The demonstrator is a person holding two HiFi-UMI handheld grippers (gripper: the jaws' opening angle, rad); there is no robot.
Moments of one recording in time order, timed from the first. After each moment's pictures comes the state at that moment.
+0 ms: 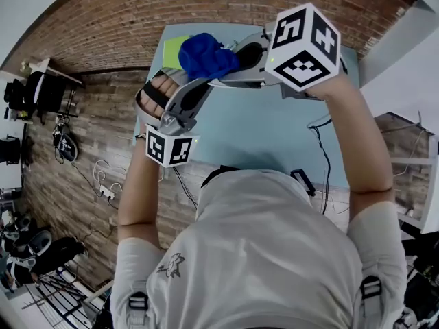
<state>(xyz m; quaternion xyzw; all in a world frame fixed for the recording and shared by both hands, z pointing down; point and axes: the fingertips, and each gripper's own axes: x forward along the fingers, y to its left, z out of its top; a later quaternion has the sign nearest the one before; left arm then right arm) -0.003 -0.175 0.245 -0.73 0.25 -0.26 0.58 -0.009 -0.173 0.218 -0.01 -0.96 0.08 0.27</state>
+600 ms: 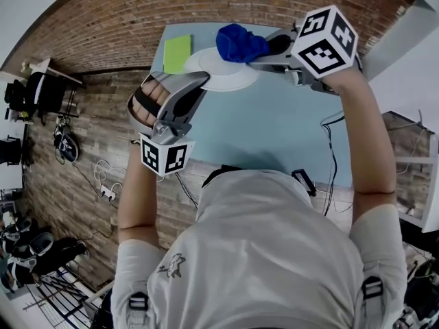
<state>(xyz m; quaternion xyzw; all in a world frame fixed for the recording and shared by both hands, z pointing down) -0.014 -0.159 0.228 -0.71 0.27 -0.24 0.61 0.049 -0.218 0.249 0.08 -0.95 0.13 0.28</state>
